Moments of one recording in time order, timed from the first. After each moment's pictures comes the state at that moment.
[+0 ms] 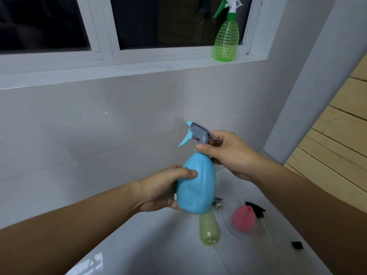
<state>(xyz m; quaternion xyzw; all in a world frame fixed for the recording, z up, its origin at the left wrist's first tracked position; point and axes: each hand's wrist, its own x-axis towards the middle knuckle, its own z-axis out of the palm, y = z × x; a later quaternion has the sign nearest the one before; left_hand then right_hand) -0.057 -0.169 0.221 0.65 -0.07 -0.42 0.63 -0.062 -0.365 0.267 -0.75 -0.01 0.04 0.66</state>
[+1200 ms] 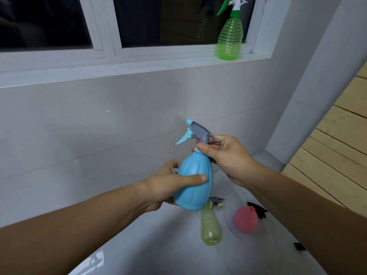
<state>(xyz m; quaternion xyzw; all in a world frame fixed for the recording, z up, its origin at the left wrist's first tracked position) -0.063 -0.174 0.228 0.74 -0.02 -0.31 0.59 -0.059 -0.355 0.250 -0.72 0.00 -0.01 0.69</state>
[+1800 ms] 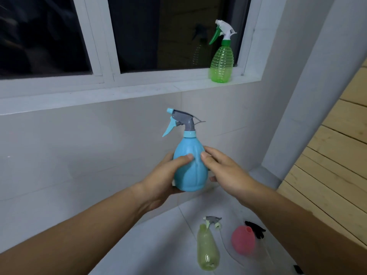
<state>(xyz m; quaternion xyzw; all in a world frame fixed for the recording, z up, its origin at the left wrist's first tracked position) -0.038 -0.192 0.270 0.65 -0.05 -0.23 0.72 -0.060 -0.368 0.271 -0.79 -0.03 0.00 0.61</state>
